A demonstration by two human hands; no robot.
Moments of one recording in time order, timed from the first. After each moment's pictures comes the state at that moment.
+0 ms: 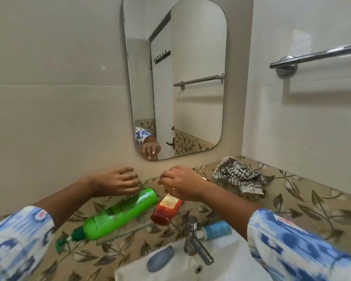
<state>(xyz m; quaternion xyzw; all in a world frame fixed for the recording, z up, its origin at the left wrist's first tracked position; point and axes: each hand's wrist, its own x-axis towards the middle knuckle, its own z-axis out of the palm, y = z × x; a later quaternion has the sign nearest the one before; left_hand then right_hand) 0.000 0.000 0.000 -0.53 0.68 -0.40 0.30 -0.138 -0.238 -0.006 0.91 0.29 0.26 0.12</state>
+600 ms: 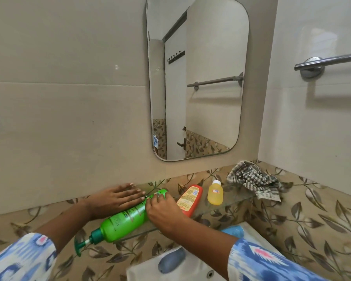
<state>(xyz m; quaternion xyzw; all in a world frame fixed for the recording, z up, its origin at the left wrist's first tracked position) 0.008 0.060 -0.060 -0.68 0.59 -0.37 0.24 -0.116 -0.134 -0.068 0.93 0.17 0.20 0.24</state>
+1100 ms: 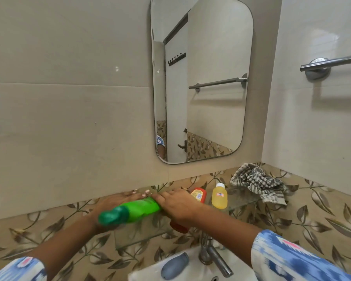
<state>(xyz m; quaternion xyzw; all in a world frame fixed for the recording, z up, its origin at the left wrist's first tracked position) -0.012 0.048 -0.066 -0.70 0.59 -0.38 -0.10 -0.102 -0.173 -0.049 0.94 0.26 0.18 0.10</state>
